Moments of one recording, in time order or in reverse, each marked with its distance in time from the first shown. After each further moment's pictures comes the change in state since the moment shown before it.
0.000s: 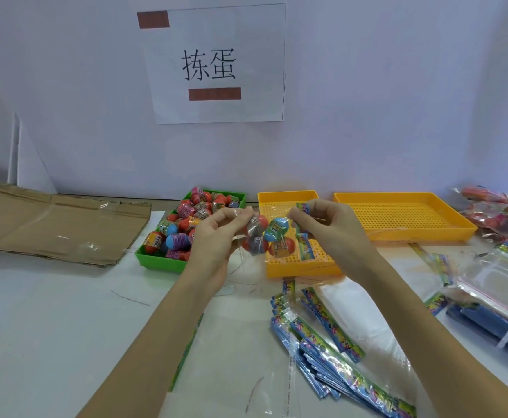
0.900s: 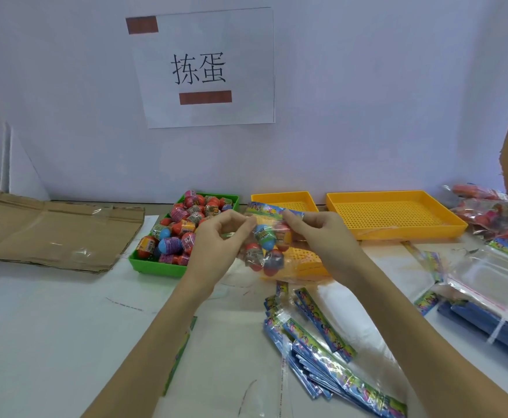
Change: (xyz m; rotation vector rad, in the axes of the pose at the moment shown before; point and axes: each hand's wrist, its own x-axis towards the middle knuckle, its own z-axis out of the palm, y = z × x) left_hand -0.001 -0.008 0.000 0.440 -0.076 0.242; right_hand 0.004 0.011 0.005 0.184 -0.009 0.196
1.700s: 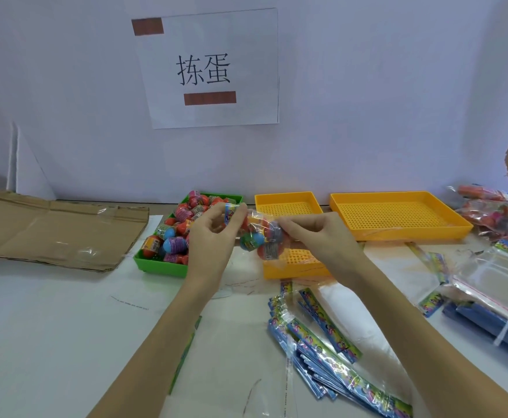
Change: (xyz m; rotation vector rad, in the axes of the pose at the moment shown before) left_hand 0.004 -0.001 -0.001 -0.111 0.220 0.046; right_hand -0.007 -0.004 0.004 0.007 -0.084 -0.065
